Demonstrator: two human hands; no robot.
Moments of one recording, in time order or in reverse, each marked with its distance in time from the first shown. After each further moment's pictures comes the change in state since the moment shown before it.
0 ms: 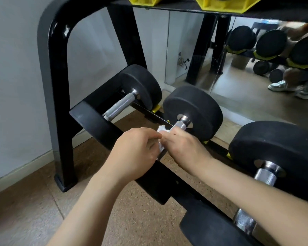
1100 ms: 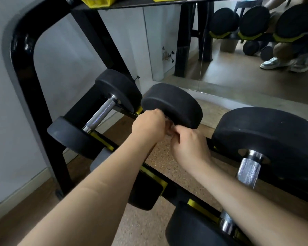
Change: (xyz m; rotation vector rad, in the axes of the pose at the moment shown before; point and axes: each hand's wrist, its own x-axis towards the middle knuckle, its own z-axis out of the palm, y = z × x) left_hand 0.109 0.048 0.060 0.374 -0.221 -0.057; right_hand -0.030 0.023 -0.007 0.378 0.069 0.744
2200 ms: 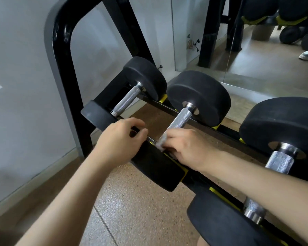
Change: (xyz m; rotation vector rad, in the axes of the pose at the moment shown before) left_hand -0.118 -0.082 -0.031 -0.293 0.079 -0.140; right_hand -0.006 -0.026 0.020 0.044 -0.335 -0.748
